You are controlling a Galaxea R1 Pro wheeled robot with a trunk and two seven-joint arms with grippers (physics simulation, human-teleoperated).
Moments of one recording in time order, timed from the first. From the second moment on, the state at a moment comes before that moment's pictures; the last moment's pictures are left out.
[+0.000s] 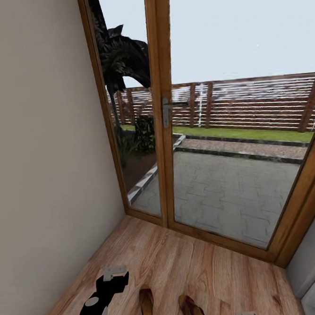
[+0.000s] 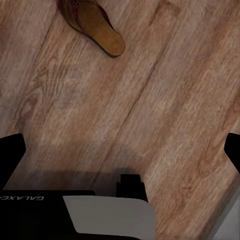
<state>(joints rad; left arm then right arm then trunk) -0.35 -0.03 0.00 -0.69 0.01 0.05 -0.01 -0.17 0.00 0.00 -0.71 0.00 0.49 0.01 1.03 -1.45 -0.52</state>
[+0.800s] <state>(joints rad) -0.35 -0.03 0.00 -0.69 0.01 0.05 -0.01 -0.17 0.00 0.00 -0.71 0.01 0.49 0.00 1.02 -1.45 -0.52</state>
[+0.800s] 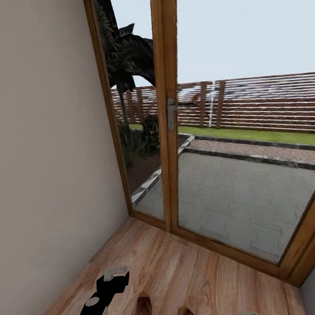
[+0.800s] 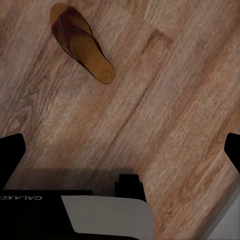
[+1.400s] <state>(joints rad) -0.35 -0.03 0.00 -0.69 0.01 0.05 -0.01 -0.17 0.00 0.00 -0.71 0.00 0.49 0.00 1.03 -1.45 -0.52</state>
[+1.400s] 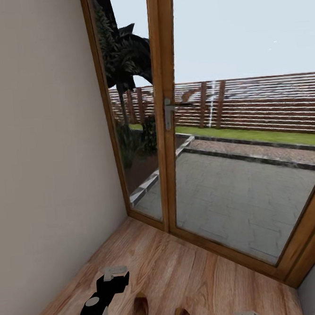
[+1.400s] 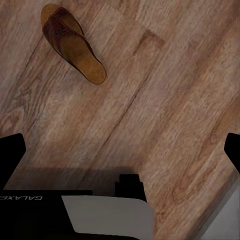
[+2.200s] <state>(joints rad) -0.35 -0.03 0.00 -0.69 0.01 0.05 -0.01 -0.17 0.00 0.00 -0.71 0.00 0.49 0.00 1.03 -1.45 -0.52</state>
